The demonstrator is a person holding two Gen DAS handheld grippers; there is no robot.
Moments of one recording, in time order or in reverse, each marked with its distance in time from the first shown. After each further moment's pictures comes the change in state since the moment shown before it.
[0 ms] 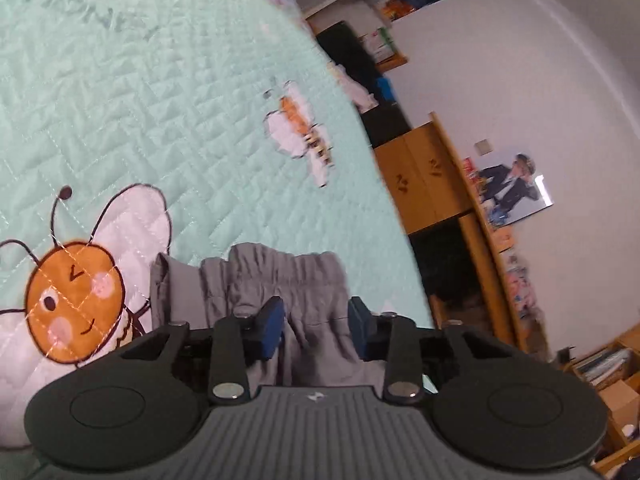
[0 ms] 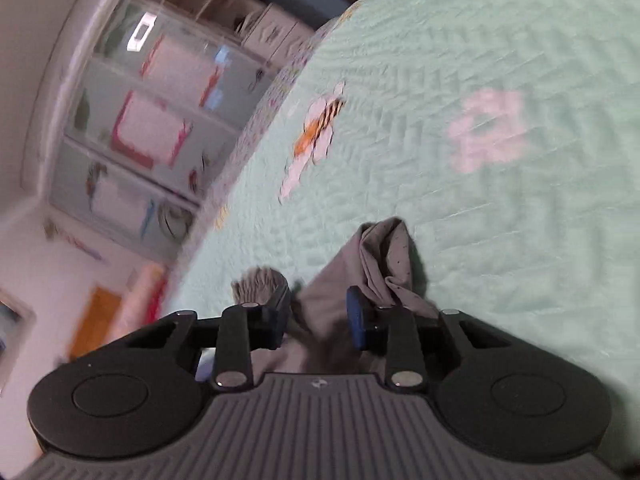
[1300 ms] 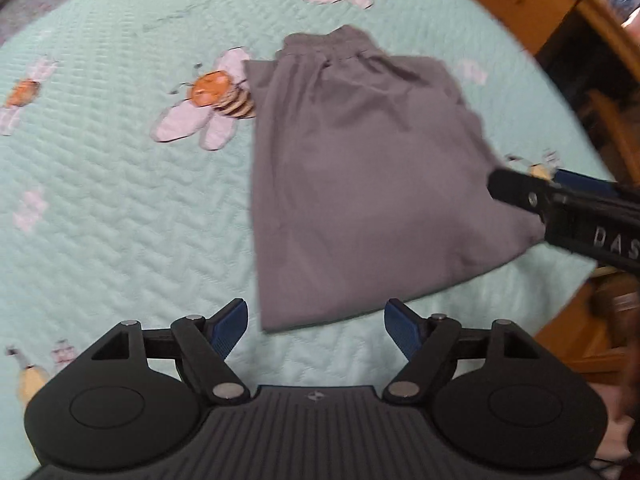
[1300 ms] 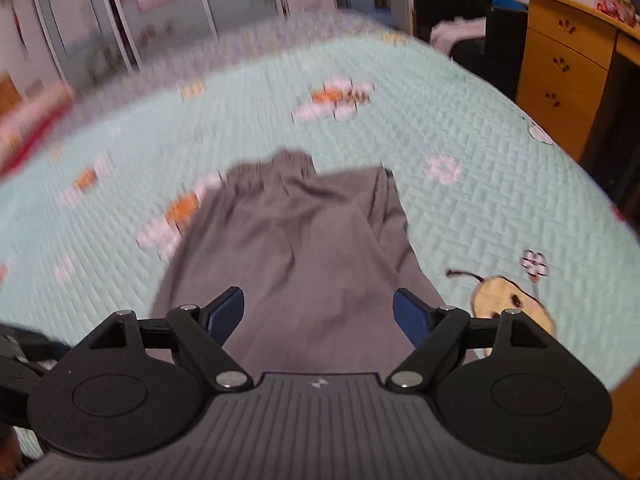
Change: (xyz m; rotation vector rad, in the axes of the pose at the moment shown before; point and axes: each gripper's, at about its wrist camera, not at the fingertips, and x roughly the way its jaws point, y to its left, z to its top) left arm -0.069 -0.143 -0.162 0.346 0.393 0.802; right arm -0.110 0.163 -0.083 -0.615 0.246 -0.553
